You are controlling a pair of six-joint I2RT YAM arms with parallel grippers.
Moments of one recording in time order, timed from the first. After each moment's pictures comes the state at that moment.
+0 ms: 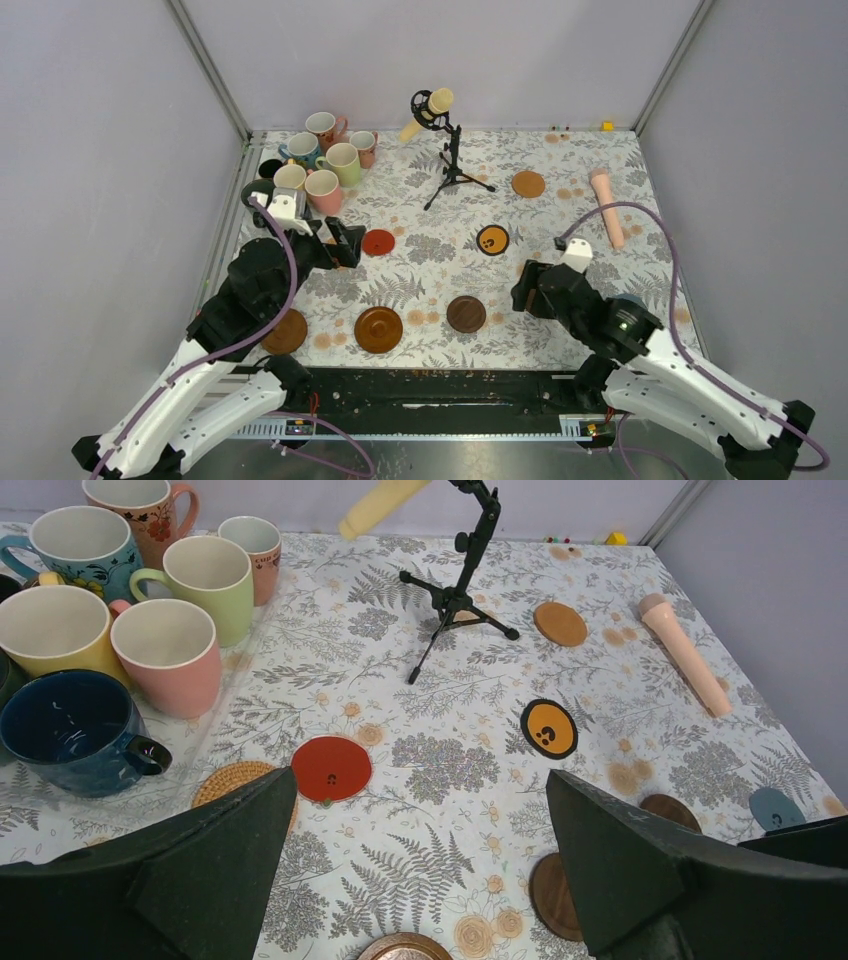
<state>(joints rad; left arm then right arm) -0.68 0.62 0.89 -0.42 -0.33 -0.32 0.86 0.64 0.68 -0.81 0.50 0.80</state>
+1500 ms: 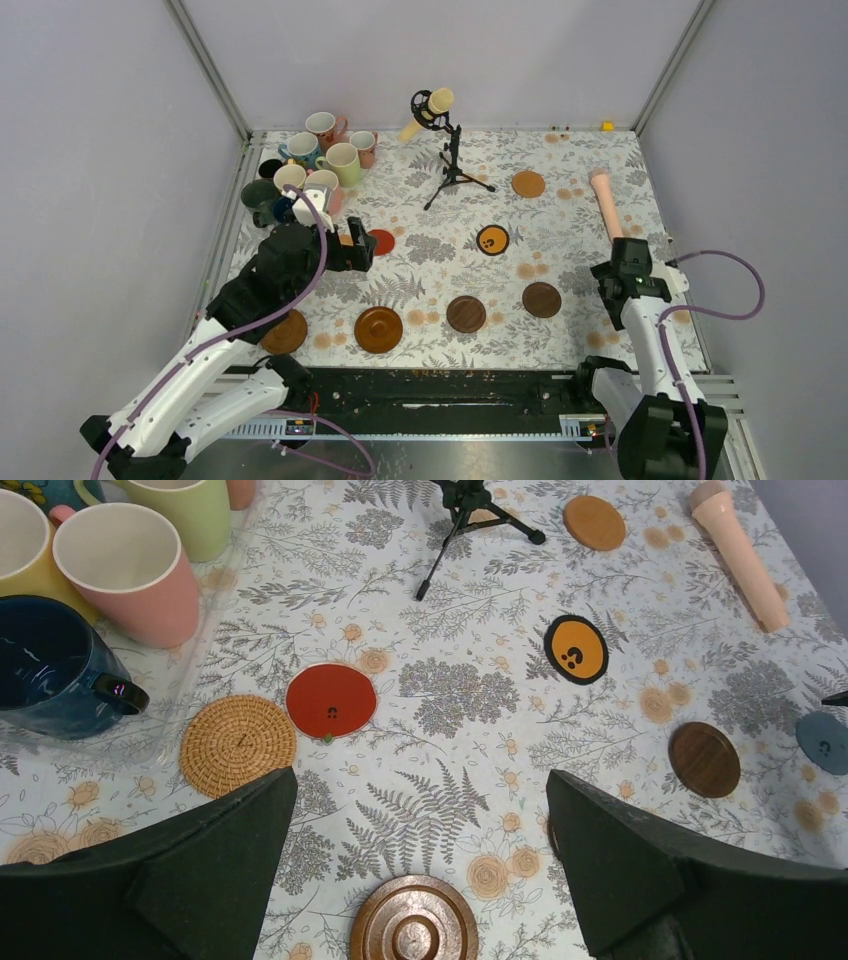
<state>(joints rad) -0.66 0.75 0.91 -0.52 -0.27 -0.34 -0.11 0.92 0.57 -0.74 0.42 1.07</state>
